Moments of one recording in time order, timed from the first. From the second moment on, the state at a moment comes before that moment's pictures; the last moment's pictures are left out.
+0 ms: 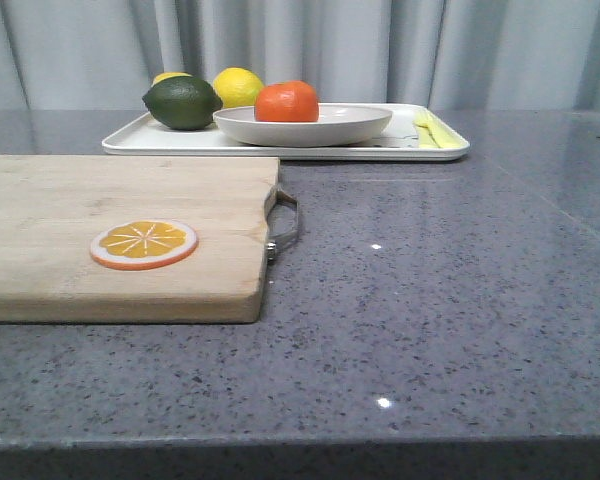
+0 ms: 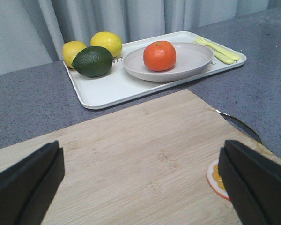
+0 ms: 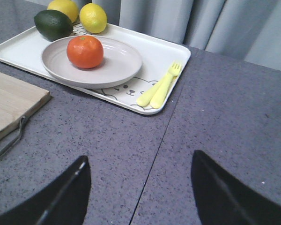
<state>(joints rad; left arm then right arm) -0.29 0.53 -0.40 -0.76 0.21 0.77 0.05 0.71 -0.66 0.64 0.40 -0.73</state>
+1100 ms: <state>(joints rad) -0.29 0.53 -0.40 -0.81 0.16 0.77 0.05 0.38 -0.40 0.65 0.27 -0.75</state>
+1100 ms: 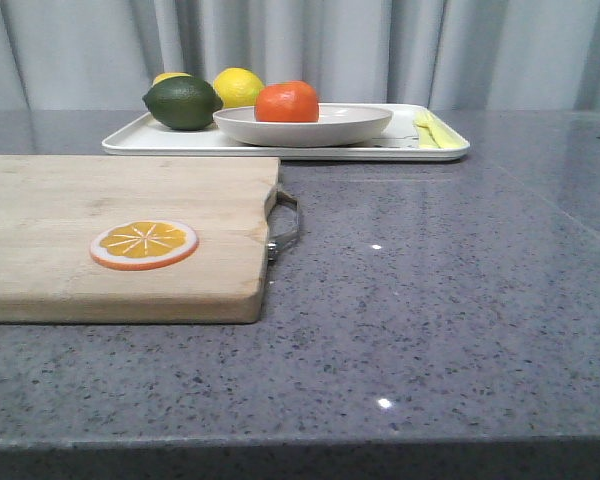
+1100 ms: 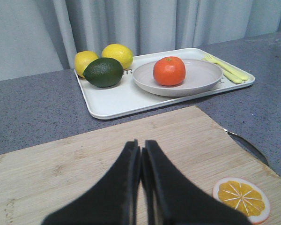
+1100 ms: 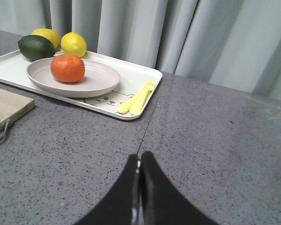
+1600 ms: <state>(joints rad) -0.29 0.53 -0.40 -0.81 0.15 0.77 0.05 0.38 -0.40 0.65 0.27 -0.75</state>
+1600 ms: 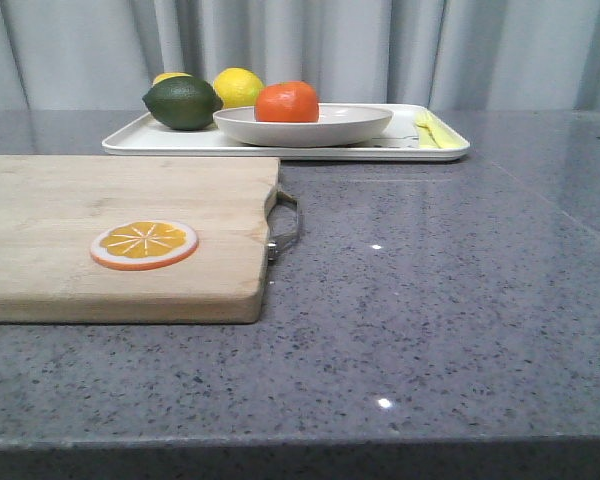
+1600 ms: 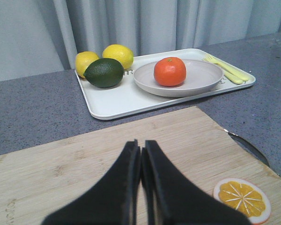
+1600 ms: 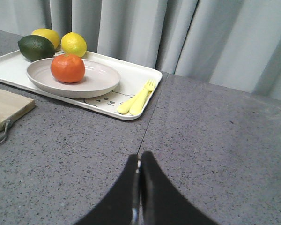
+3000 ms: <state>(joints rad) -0.02 0.00 0.00 0.06 0.11 -0.12 0.05 0.38 -0.40 0.65 0.27 -0.75</state>
